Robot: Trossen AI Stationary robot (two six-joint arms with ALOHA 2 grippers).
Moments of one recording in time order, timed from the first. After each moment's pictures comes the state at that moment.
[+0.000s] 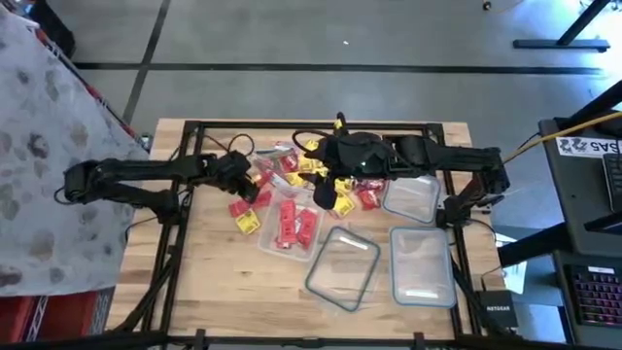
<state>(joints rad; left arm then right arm) 0.28 1.06 0.63 -0.47 -0.03 -0.69 0.09 1.68 1.95 -0.76 0.28 0.17</state>
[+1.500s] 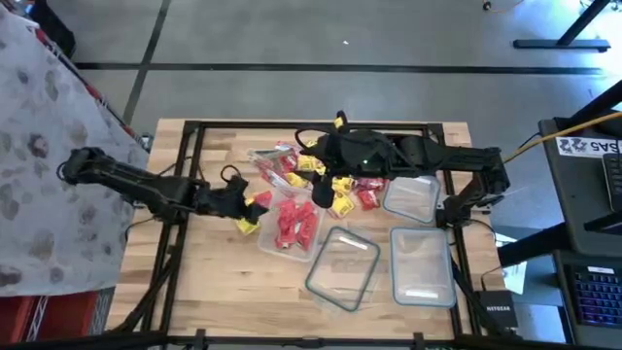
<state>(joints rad) -0.22 1.01 0.66 -0.49 -0.38 -1.16 0.08 1.68 1.95 -0.71 0.28 0.11</state>
